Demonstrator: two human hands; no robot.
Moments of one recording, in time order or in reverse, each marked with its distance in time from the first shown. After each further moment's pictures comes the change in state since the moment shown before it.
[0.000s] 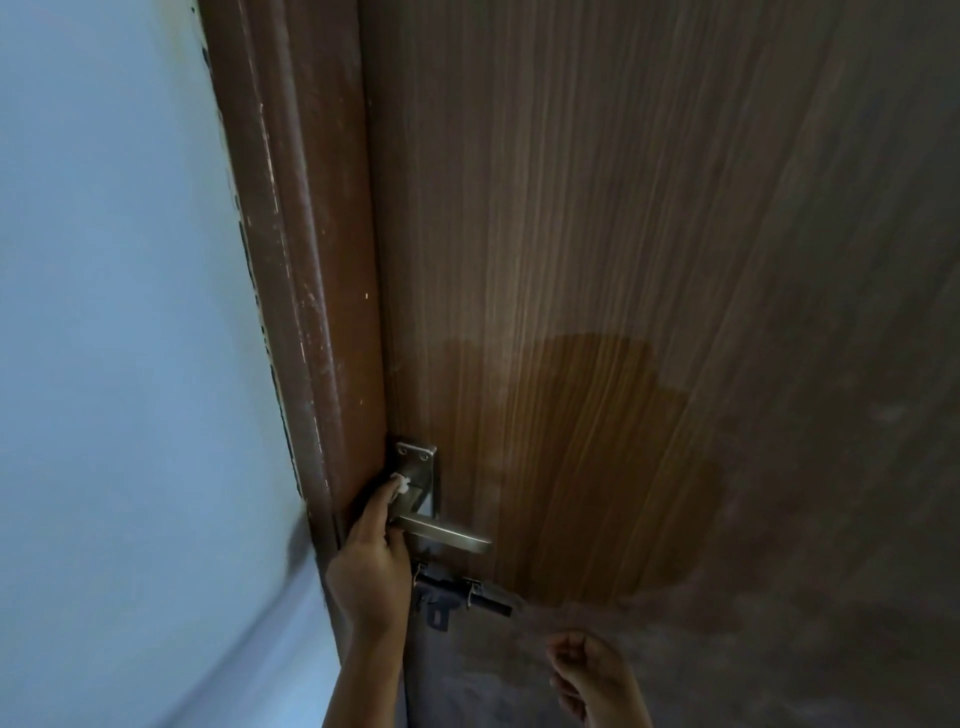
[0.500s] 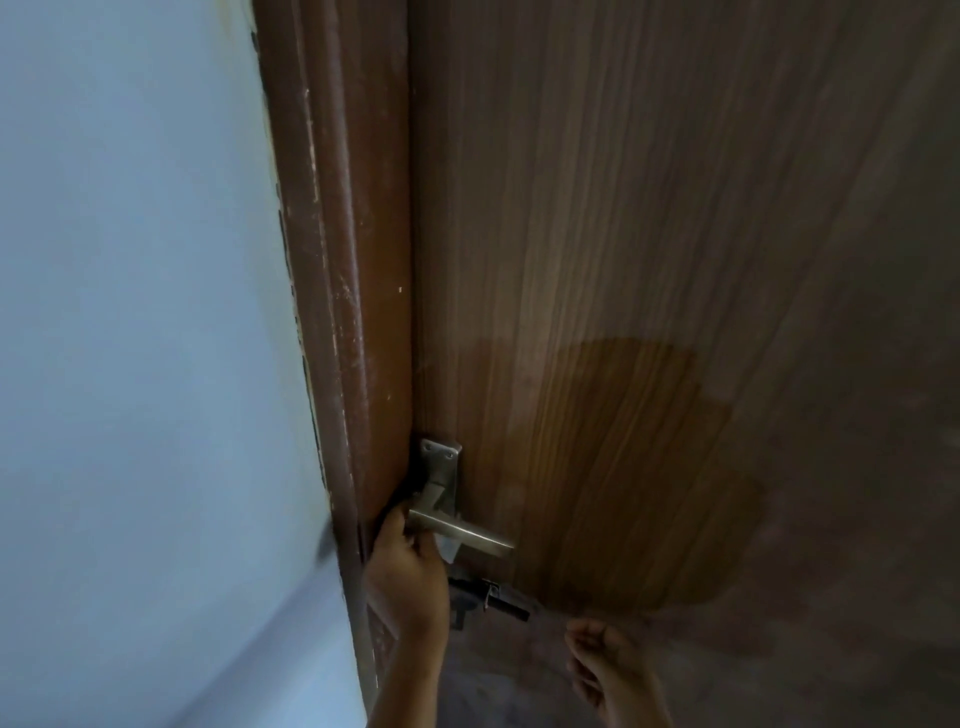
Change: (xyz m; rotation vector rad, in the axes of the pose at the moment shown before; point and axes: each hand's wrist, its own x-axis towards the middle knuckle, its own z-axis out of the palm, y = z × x) left_hand -0.018 0.016 0.011 -0.230 0.052 -0.386; right_hand 0.016 -0.010 0.002 0.075 0.039 0.033
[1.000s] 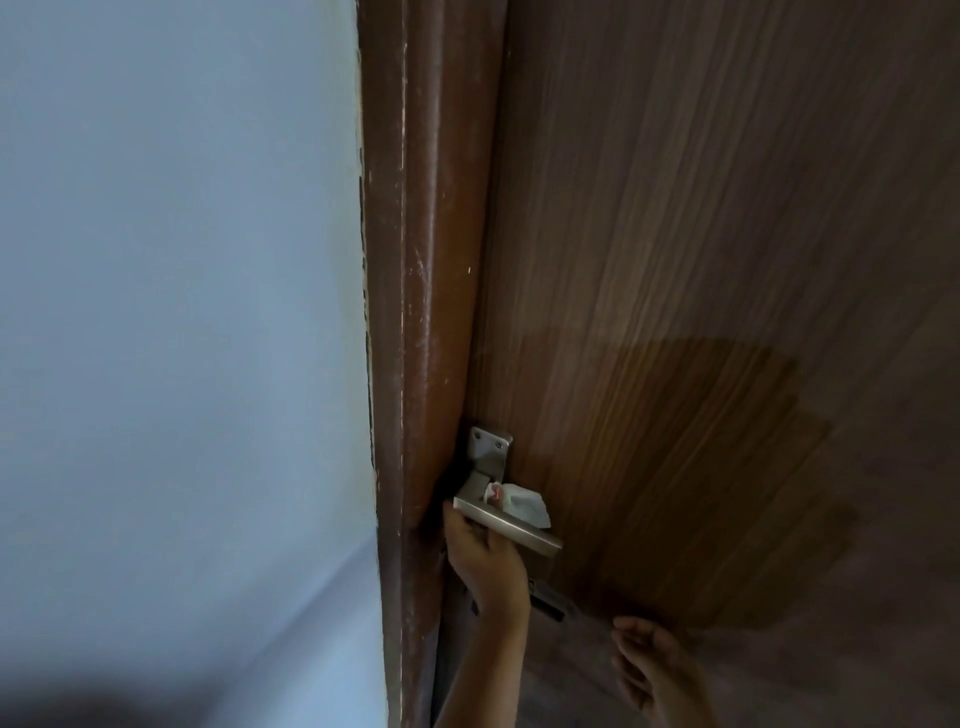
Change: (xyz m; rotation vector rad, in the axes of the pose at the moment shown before) left_hand -0.019 0.006 0.037 -0.593 0.016 -0.295; right_hand 0.013 -0.002 -0.008 0.001 0.019 -0.010
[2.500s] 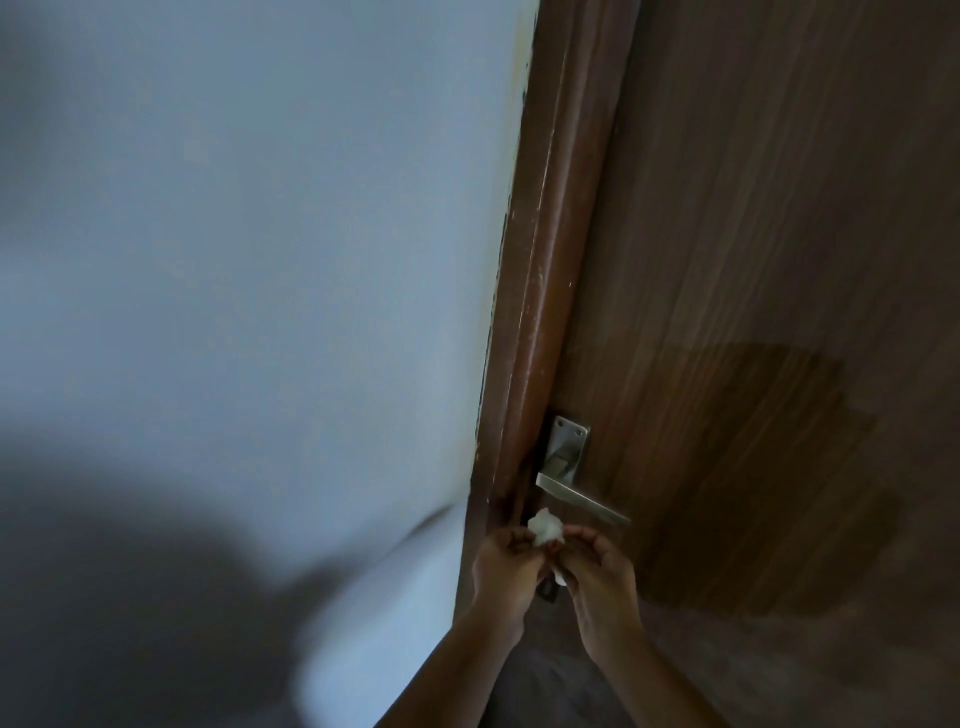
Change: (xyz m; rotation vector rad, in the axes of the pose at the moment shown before) left_hand -0.003 0.040 -0.096 0.186 -0.363 -0.430; right_hand -0.052 -0.009 0.122 0.150 -0.308 -0.354
